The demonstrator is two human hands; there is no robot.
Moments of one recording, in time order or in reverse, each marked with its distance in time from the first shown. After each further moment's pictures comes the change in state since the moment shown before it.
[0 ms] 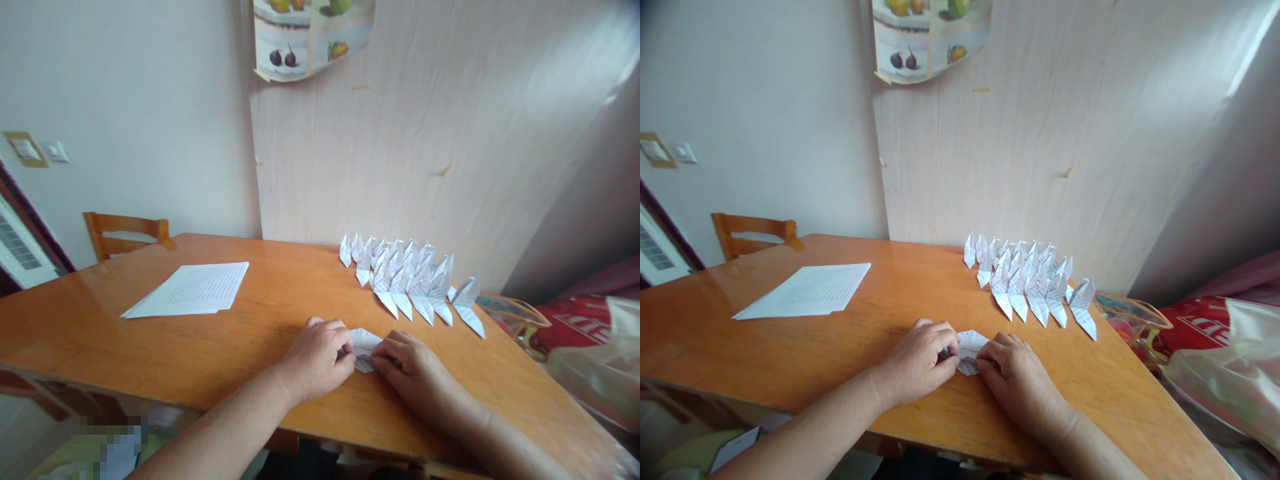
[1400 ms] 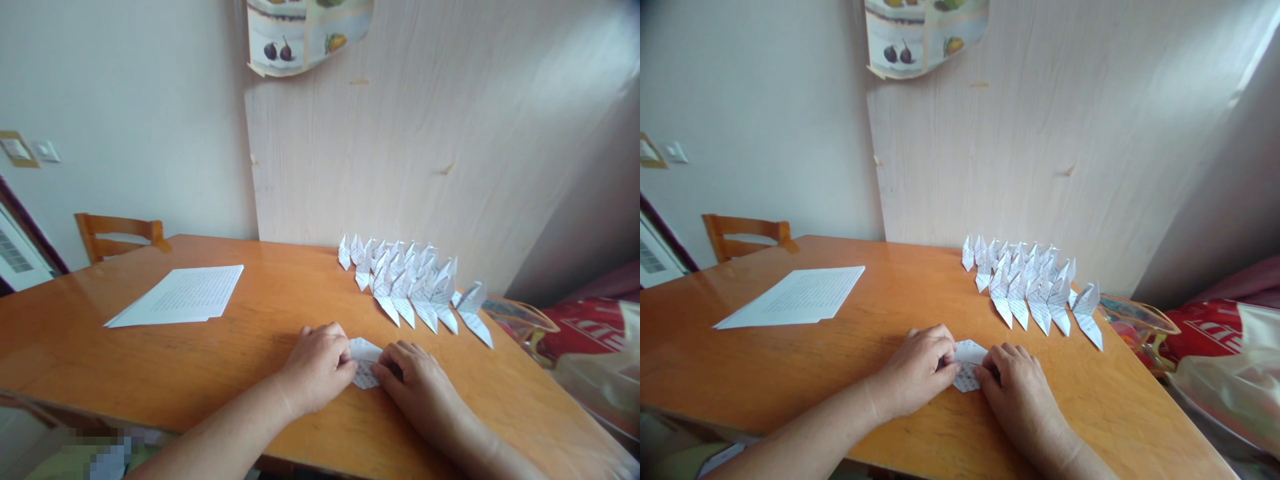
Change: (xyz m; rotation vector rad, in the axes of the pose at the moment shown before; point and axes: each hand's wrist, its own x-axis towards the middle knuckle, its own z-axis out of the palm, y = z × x) left_hand 0.011 0.004 0.001 -0.004 -0.086 -0.179; right_hand 0.003 0.012 0.015 -0.124 0.072 0.139
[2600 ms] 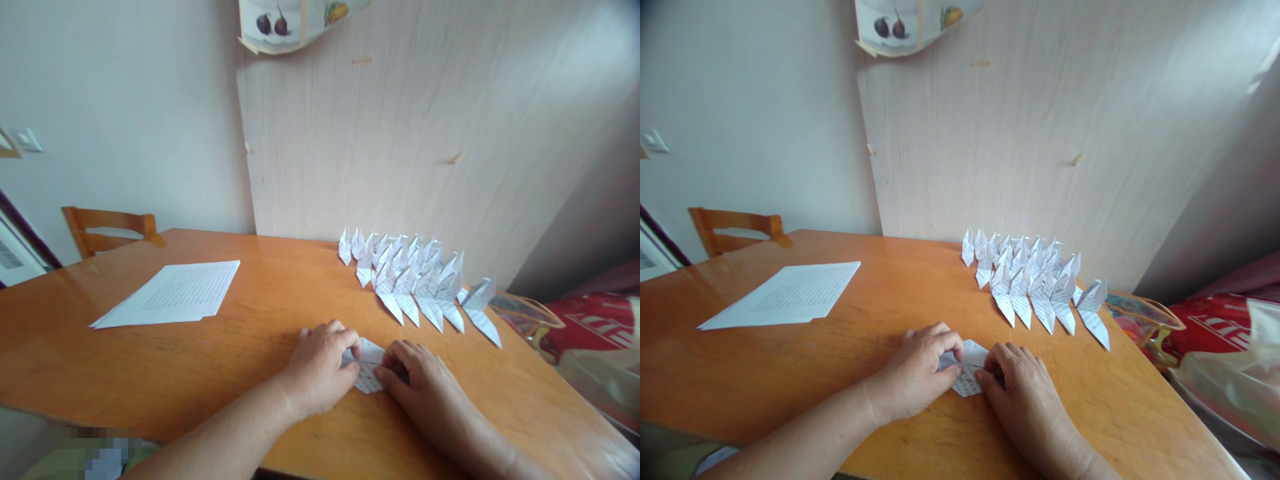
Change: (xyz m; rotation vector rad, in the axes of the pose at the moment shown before) left_hand 0.006 0.004 -0.002 -0.067 -0.048 -0.090; right_hand 0.002 0.001 -0.004 0.053 -0.067 0.059
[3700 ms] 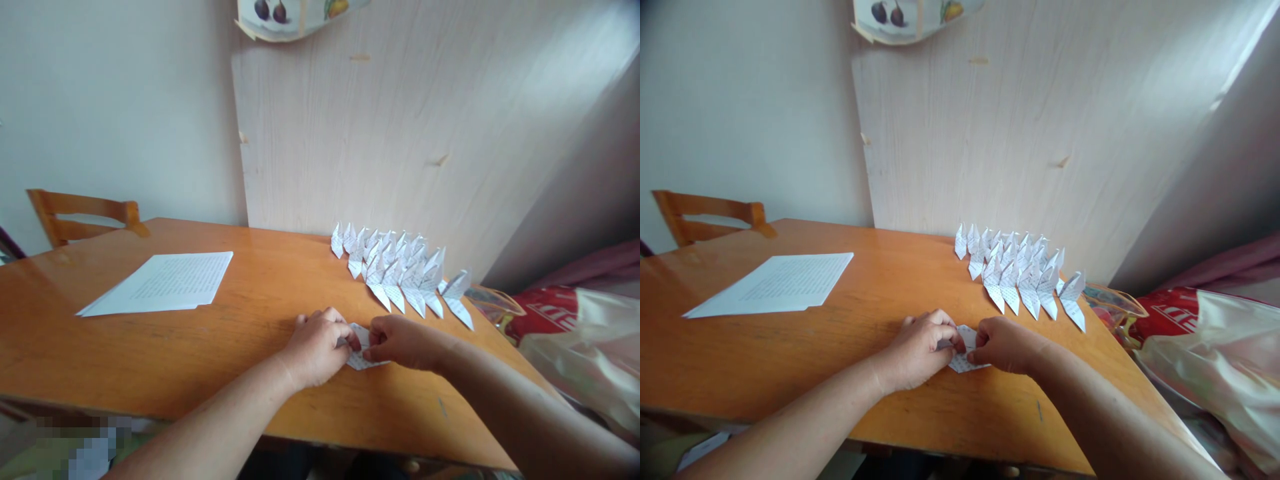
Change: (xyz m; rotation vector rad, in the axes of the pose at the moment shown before) left_hand 0.001 -0.007 0.005 -0.046 -0.031 0.062; right_hand 0.044 -0.012 -0.034 0.055 -0.482 0.166
